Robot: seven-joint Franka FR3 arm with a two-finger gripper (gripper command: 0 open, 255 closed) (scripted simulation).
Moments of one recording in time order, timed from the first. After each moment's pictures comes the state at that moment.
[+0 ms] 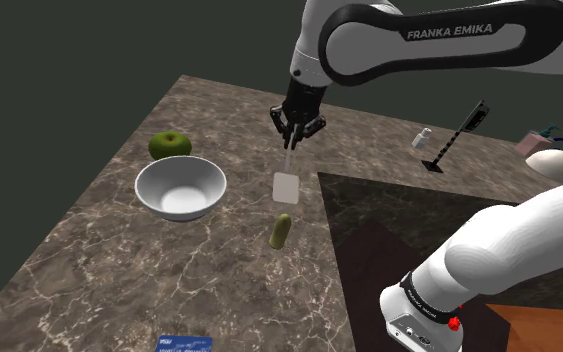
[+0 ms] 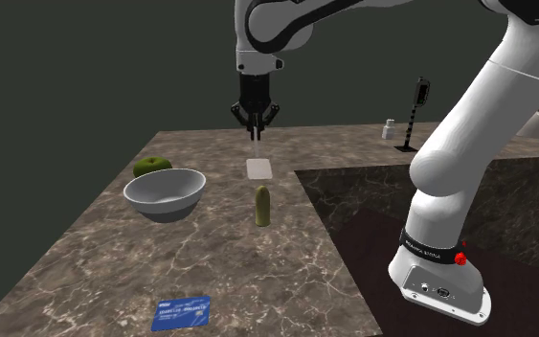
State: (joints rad) arm -0.13 -0.33 0.40 -2.24 0.08 1.96 0.98
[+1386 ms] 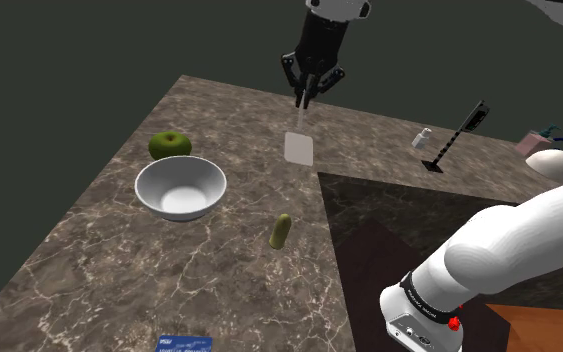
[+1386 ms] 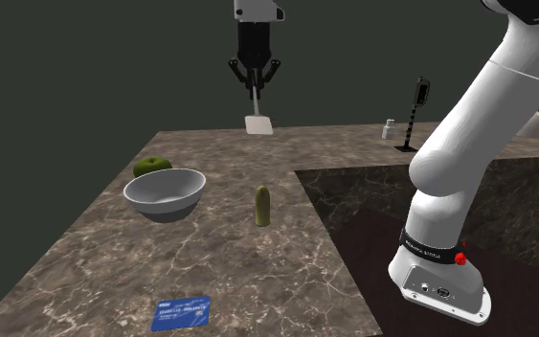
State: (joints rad) arm -0.14 -0.34 0.38 -1.95 0.07 1.68 0.97
